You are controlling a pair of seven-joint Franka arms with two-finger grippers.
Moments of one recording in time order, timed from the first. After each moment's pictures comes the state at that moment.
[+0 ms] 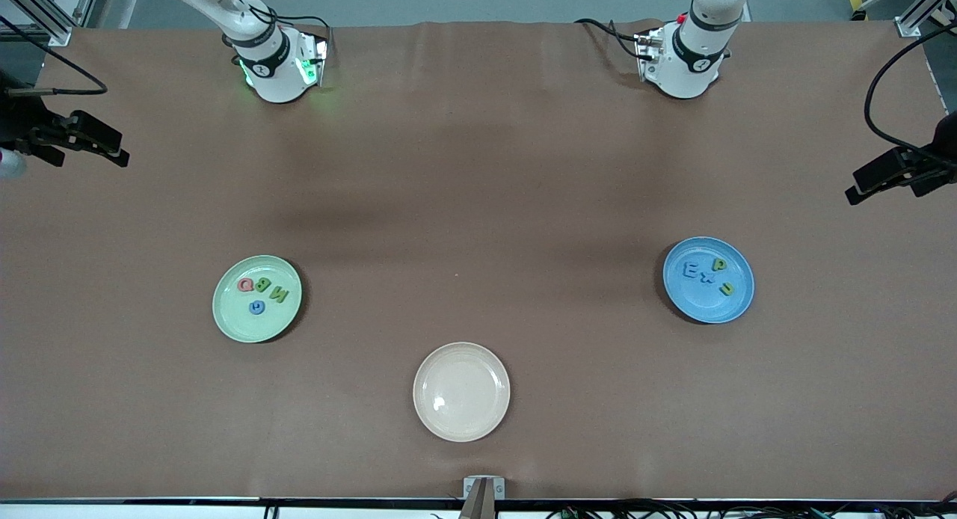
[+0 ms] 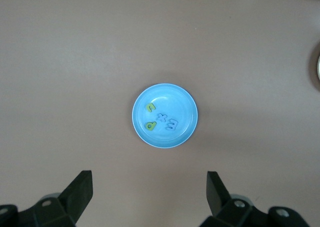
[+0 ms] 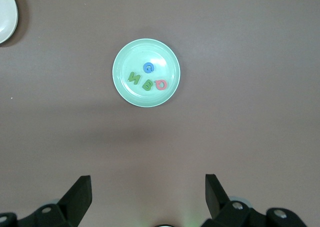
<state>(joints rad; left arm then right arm) 0.60 0.06 -0.61 -1.50 0.00 1.59 -0.14 0.01 -0.08 -0.03 -1.63 0.02 1.50 0.01</state>
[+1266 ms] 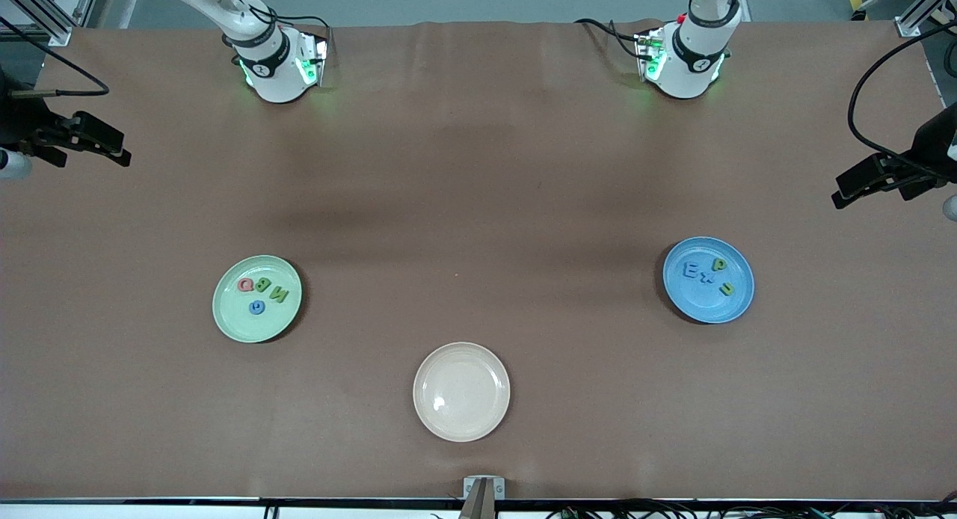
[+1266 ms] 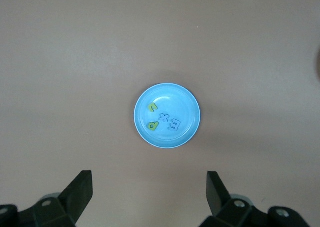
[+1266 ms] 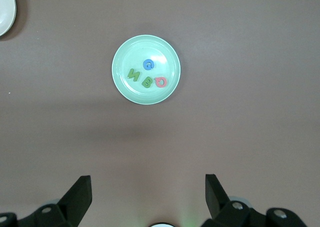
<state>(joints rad) 0.03 0.06 -0.05 -1.49 0.00 1.59 -0.14 0.01 -0.08 -0.04 -1.65 0.02 1.50 -0.01</state>
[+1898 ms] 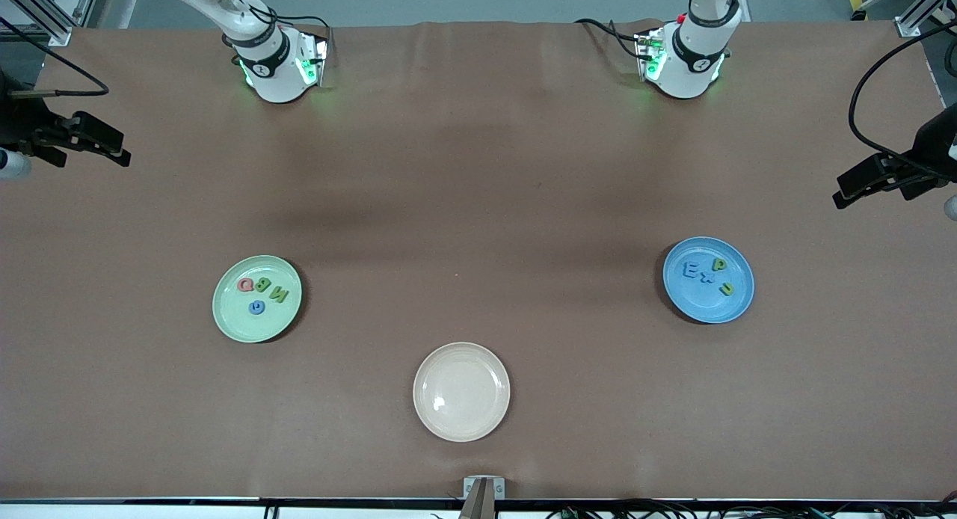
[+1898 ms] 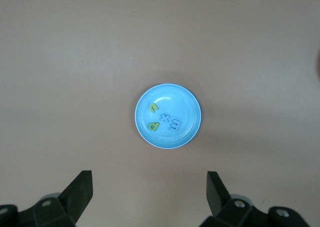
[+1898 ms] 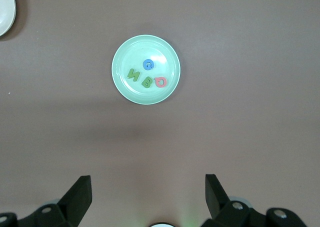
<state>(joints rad) 0.00 0.06 -0.01 -1.49 0.00 1.59 -0.14 0.01 -0.08 -0.04 -1.65 0.02 1.50 -0.01</state>
